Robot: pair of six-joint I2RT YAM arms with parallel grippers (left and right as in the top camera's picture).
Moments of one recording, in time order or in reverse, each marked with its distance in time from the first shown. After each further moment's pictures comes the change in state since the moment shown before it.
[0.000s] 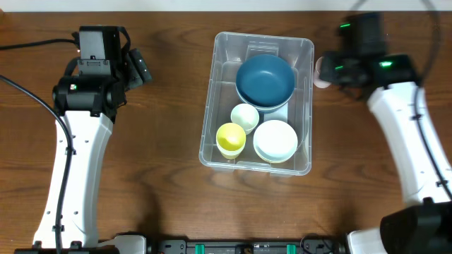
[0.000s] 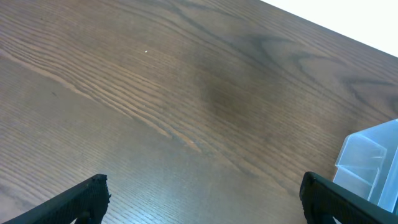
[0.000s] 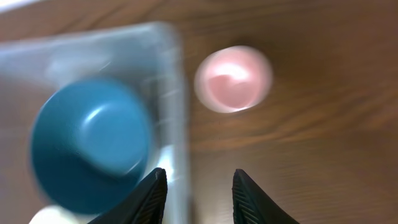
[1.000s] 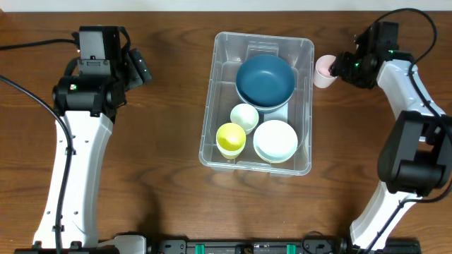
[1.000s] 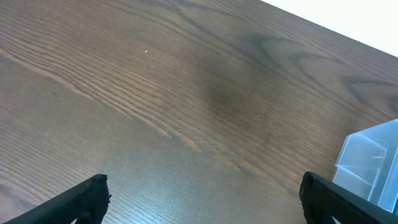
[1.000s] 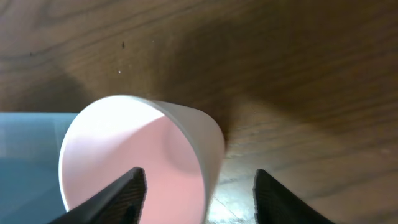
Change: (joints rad) left arm 0.000 0.000 0.000 0.000 0.000 0.000; right arm -0.187 0.442 0.000 0.297 -0.245 -0.072
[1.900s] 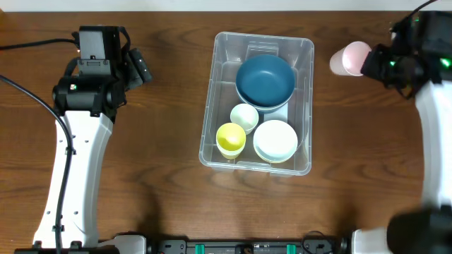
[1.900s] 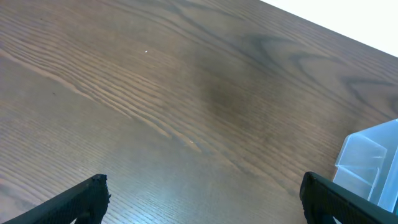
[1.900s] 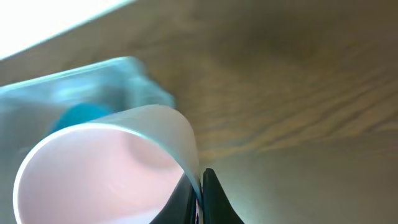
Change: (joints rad) left arm 0.000 0.000 0.000 0.000 0.000 0.000; right arm -0.021 -0.500 0.021 -0.328 0.011 -0.030
